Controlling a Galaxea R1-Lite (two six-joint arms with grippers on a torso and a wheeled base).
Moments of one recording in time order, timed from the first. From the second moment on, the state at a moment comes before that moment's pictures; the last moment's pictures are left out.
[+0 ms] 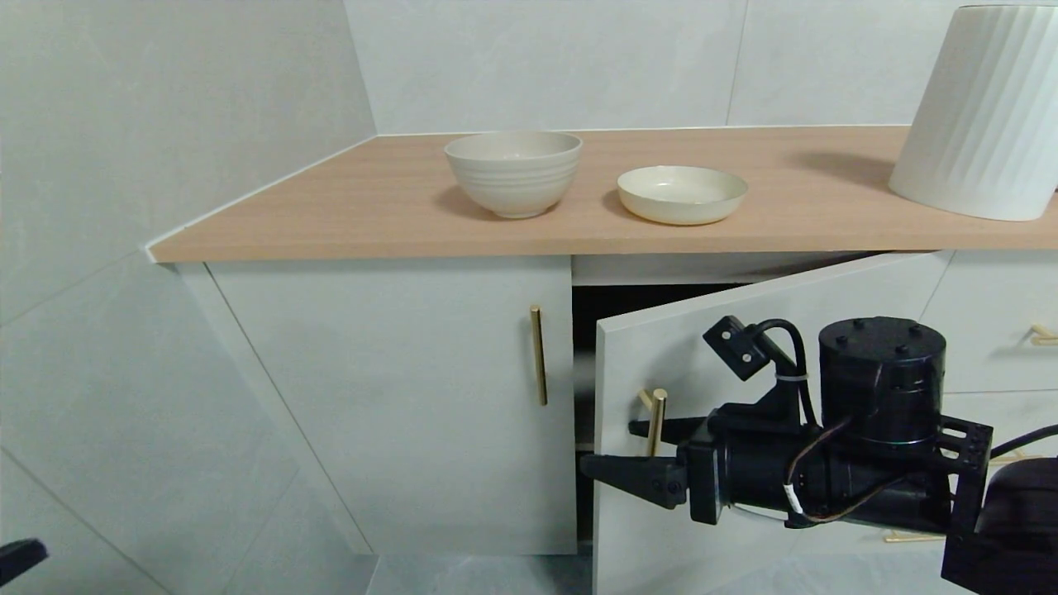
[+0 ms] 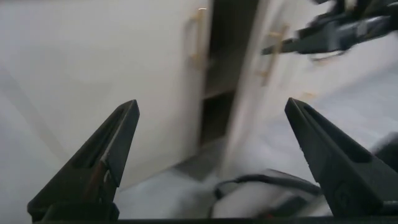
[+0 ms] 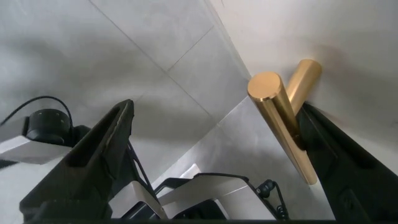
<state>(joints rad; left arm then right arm) -0.02 0.45 -0.43 0.05 -0.54 -0.04 0.75 1.72 -0.64 -0.85 0.42 0.37</state>
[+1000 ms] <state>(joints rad) -0.36 1.56 -0.42 -0.74 -0.66 -0.16 0.76 1.73 -0.64 -0.86 0.42 0.37</state>
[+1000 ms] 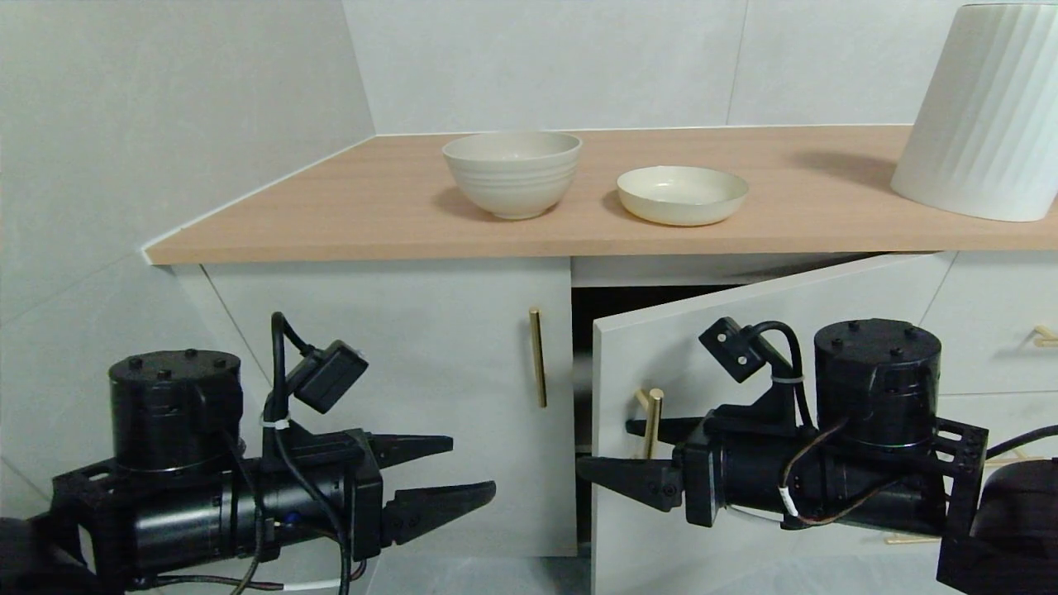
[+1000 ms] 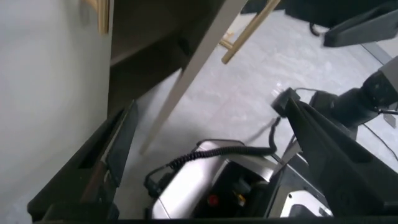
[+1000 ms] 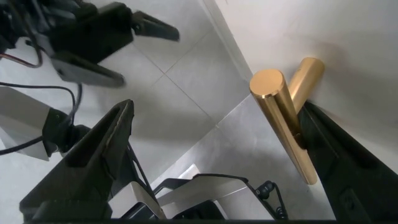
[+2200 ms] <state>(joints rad) -0.48 1.93 -0.72 -1.06 -0.67 -0.24 0.76 1.71 -0.63 -0.84 0.42 0.37</state>
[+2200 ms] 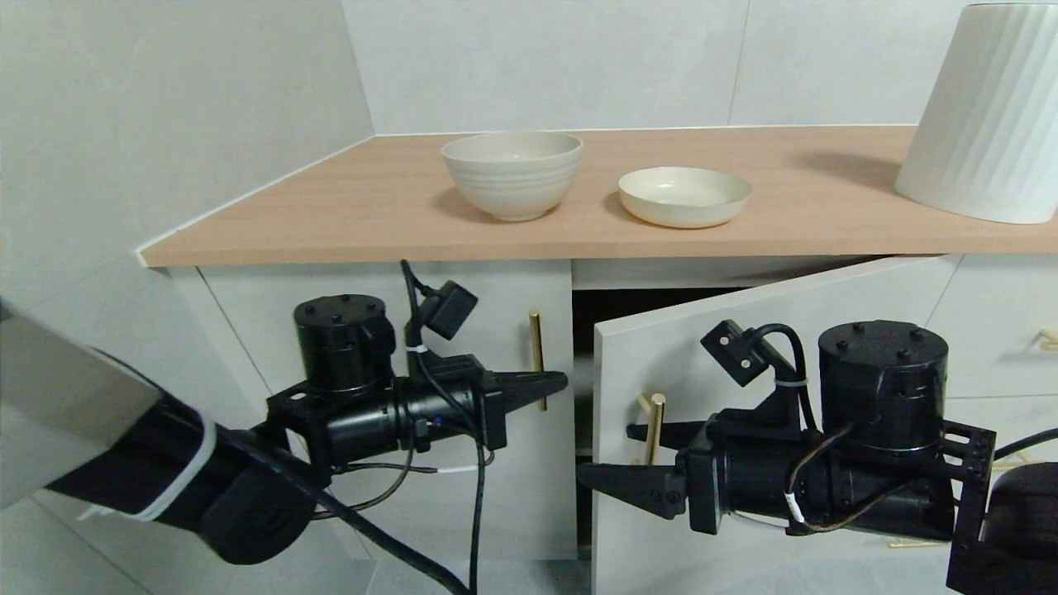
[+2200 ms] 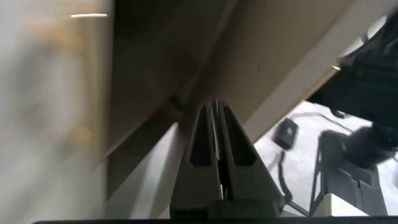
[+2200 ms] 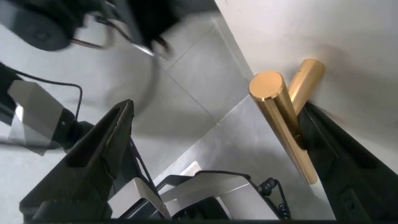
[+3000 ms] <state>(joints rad) -0.64 2.14 -0.84 -1.24 -0.54 -0.23 0.73 1.68 -0.58 -0.85 0.36 0.32</state>
